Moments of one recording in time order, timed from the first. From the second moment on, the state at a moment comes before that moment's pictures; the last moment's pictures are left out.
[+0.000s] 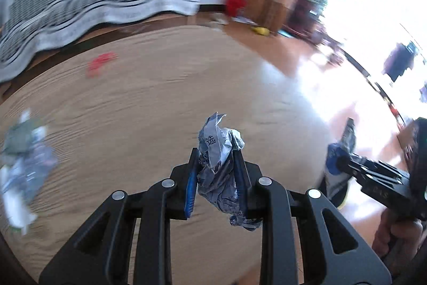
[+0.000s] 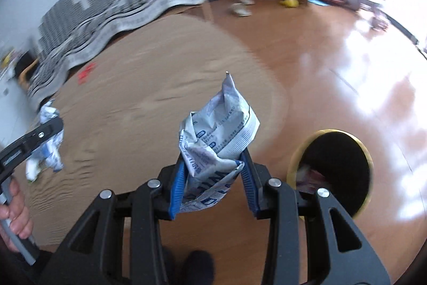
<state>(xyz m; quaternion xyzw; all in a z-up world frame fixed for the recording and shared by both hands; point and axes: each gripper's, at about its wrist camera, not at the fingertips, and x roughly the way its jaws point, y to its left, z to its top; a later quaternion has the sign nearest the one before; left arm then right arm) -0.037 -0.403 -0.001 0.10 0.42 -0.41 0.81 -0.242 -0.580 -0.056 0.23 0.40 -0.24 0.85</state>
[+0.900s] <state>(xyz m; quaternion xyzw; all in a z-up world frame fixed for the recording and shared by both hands) -0.193 -0.635 -0.079 0.20 0.40 -0.59 0.68 -0.387 -0.731 -0.182 0.35 0.44 -0.38 0.74</state>
